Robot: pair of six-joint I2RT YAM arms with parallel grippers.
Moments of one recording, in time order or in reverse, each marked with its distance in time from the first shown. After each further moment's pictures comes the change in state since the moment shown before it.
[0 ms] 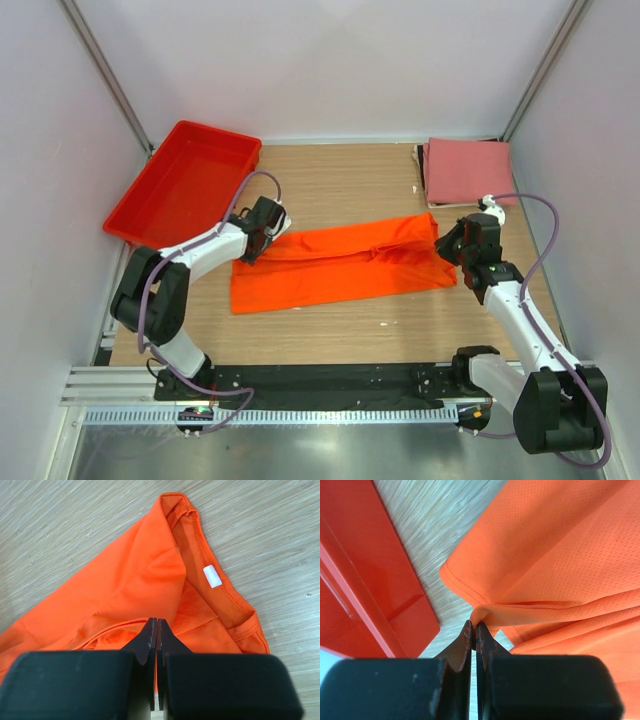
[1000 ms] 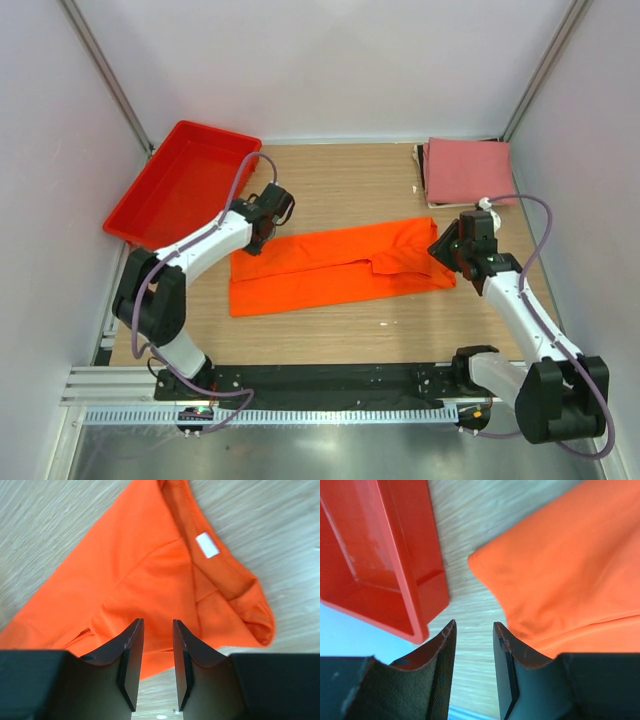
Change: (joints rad) left arm -0.060 0.001 0.171 -0.218 -0.120 -0.230; right arm 0.027 0.029 0.066 -0.201 0.013 0.108
